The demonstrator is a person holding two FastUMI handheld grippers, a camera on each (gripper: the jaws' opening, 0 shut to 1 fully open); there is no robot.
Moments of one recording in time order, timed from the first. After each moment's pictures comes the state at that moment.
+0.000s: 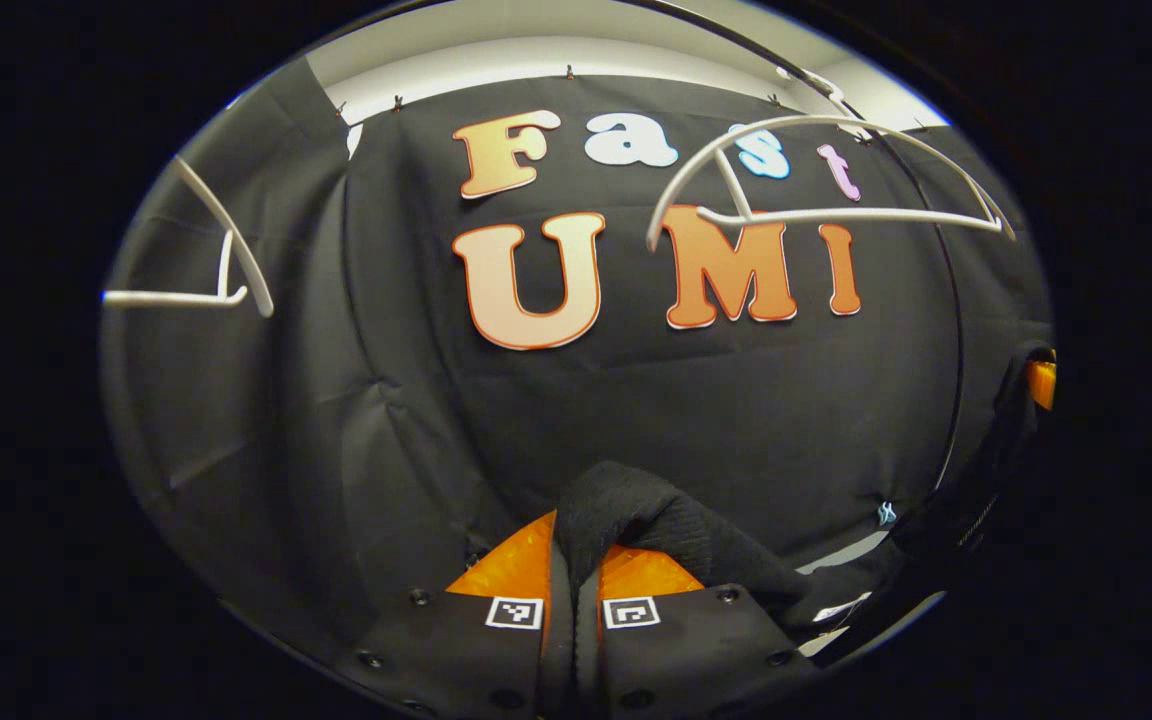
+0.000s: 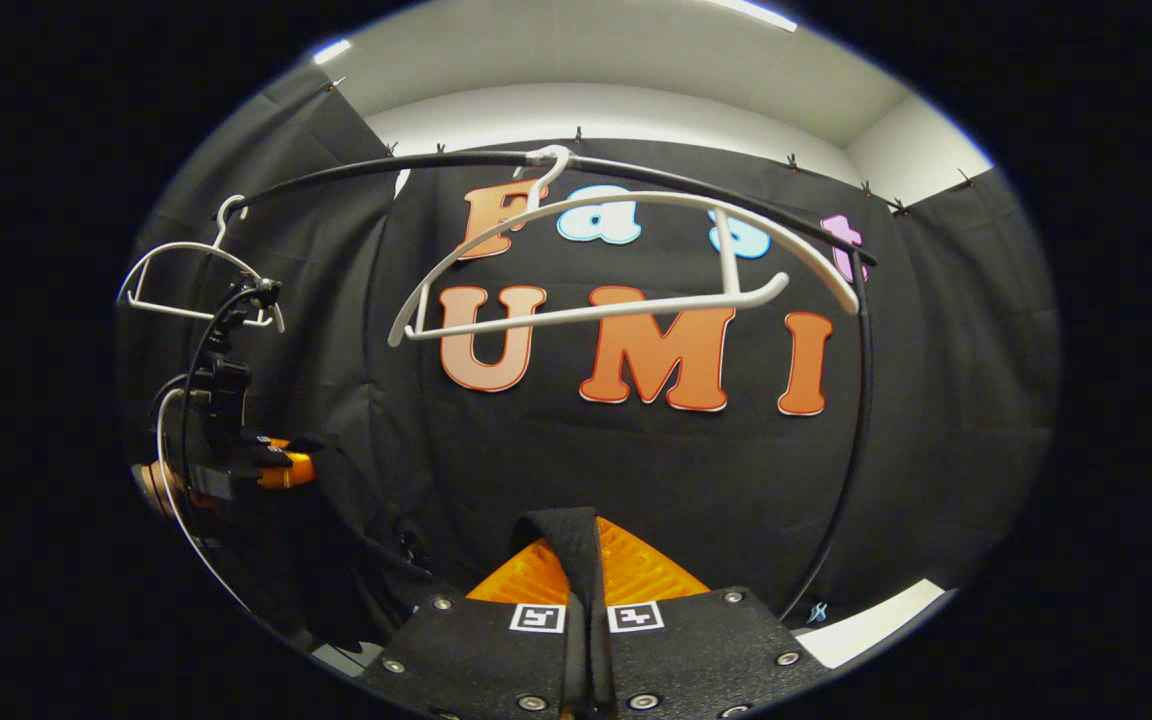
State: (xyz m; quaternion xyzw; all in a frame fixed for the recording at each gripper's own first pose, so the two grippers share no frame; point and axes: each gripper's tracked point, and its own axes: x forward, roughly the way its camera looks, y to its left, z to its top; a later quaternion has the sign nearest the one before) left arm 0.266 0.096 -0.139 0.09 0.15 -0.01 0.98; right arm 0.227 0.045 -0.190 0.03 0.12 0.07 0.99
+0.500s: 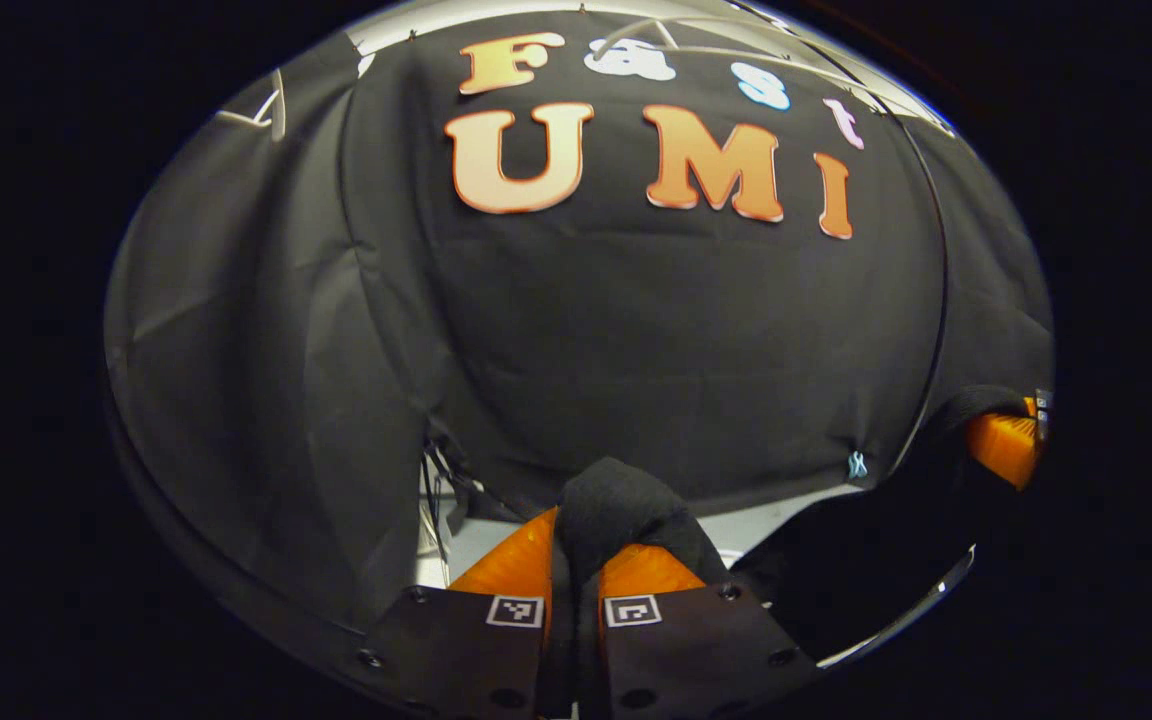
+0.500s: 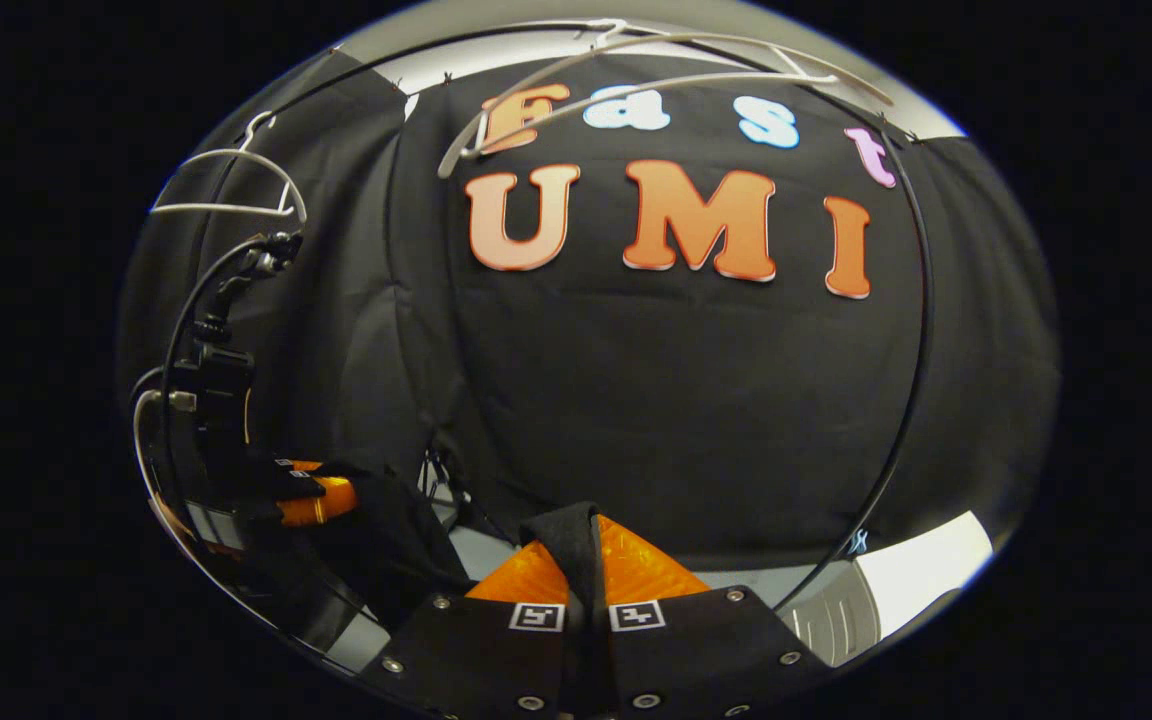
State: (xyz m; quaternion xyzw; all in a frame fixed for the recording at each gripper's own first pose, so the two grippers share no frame) left arm 0.179 0.070 -0.312 0.05 0.29 -0.02 0.95; right arm 0.163 0.113 -0.361 0.04 0.28 0.10 0.96
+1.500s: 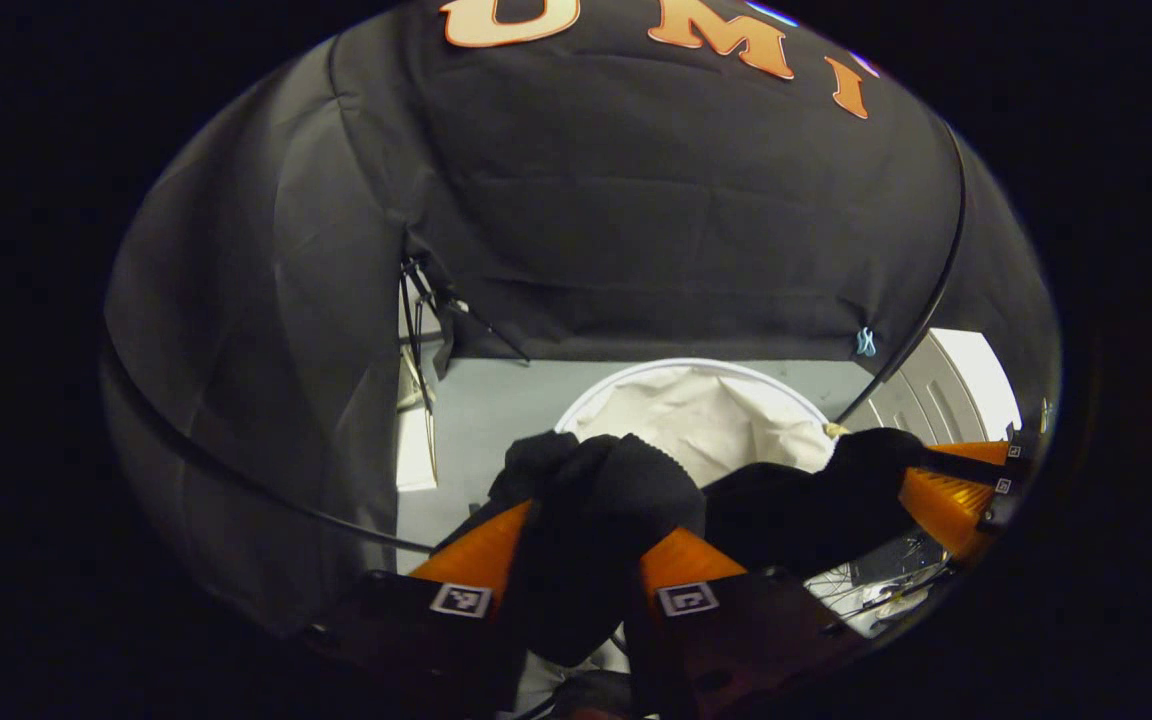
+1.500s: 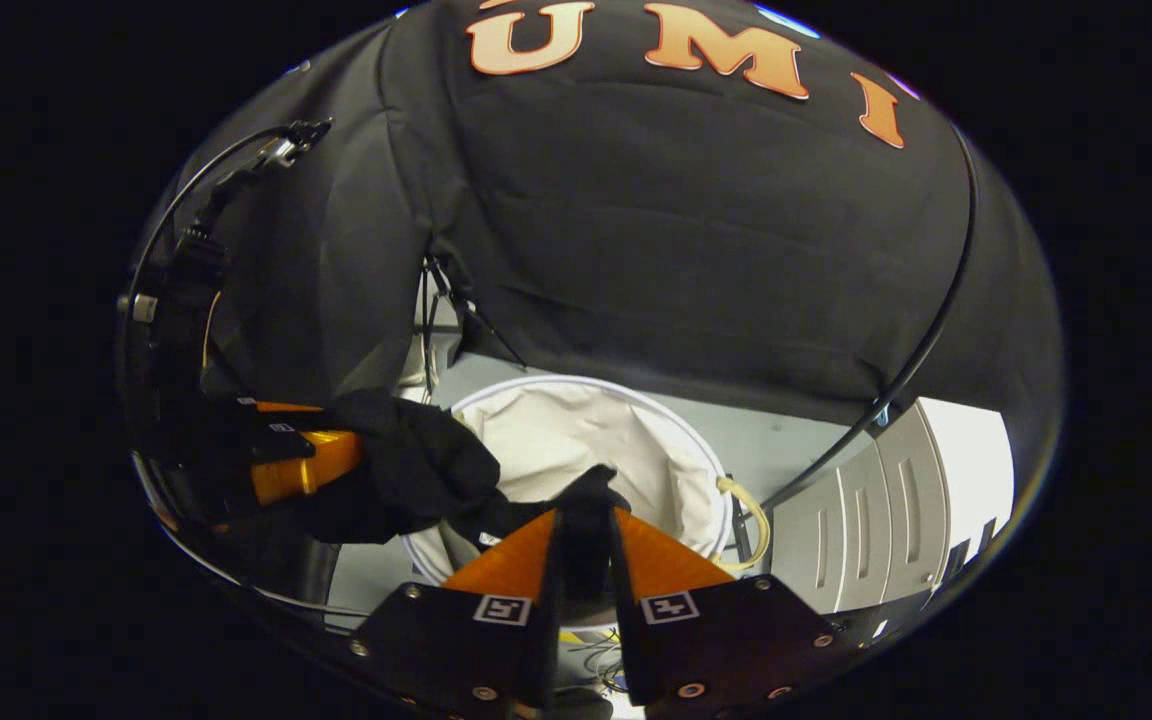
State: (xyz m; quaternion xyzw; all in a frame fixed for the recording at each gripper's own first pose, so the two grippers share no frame) left arm 0.065 0.096 -0.494 0.05 0.50 0.00 0.87; right arm 0.046 0.156 -0.574 0.03 0.51 0.12 0.85
